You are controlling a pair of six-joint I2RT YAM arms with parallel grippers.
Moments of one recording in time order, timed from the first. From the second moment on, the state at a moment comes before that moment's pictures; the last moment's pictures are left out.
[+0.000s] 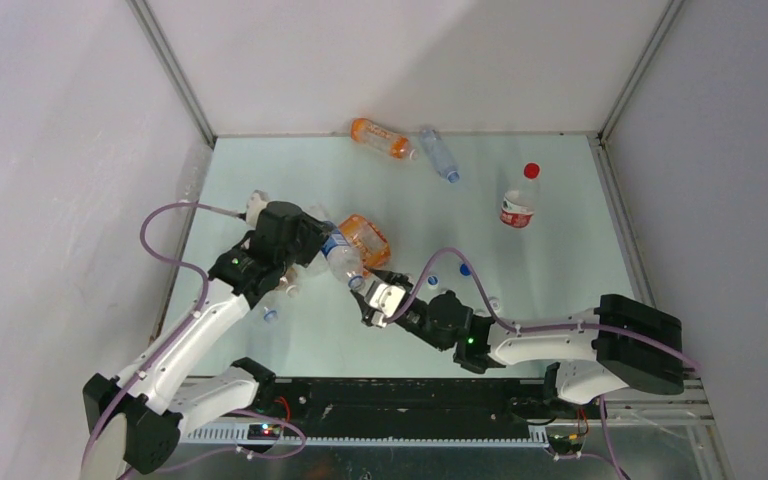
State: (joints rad) left arm -0.49 1.00 0.90 -0.54 -0.26 -1.23; right arm 1.28 1.41 0.60 0.89 0.28 -0.43
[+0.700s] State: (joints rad) left arm -0.50 0.99 0.85 -0.50 -0.29 -1.29; right arm 1.29 1.42 0.59 0.89 0.29 -0.42
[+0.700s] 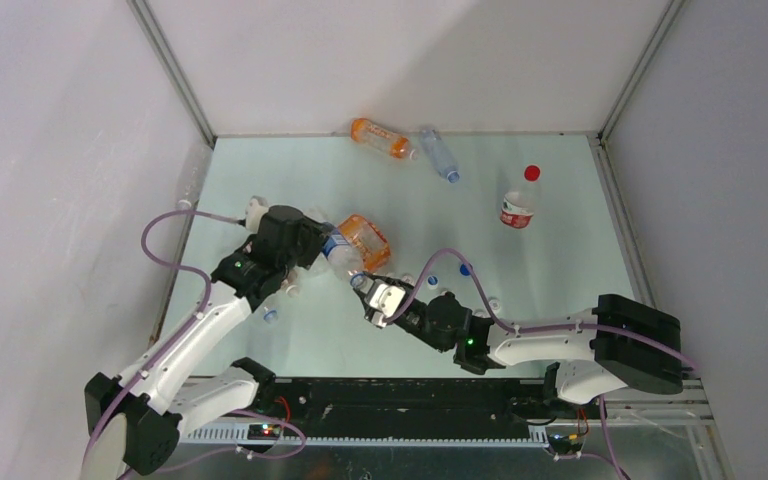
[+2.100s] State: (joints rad) left arm -0.52 0.66 0.72 -0.26 -0.04 -0.18; right arm 0.93 0.86 0.60 0.21 -0.11 -0.12
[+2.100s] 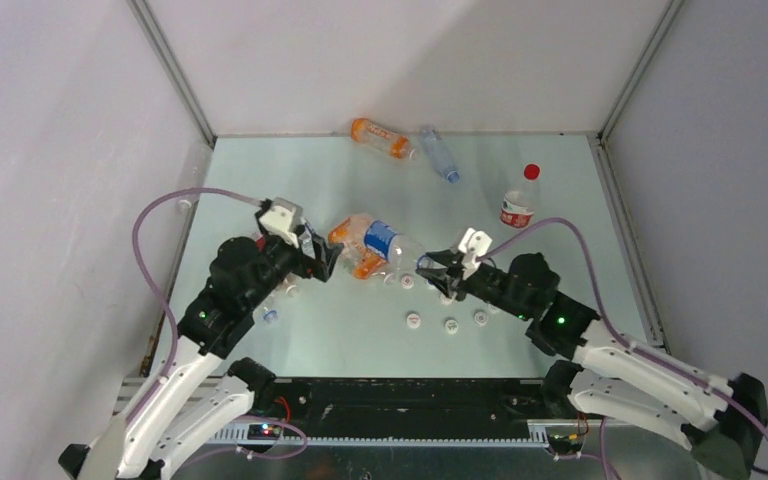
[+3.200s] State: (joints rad) left arm -0.86 0.99 0.85 -0.35 0.48 0.61; right arm 0.87 0.71 0.69 -0.18 -0.45 -0.19
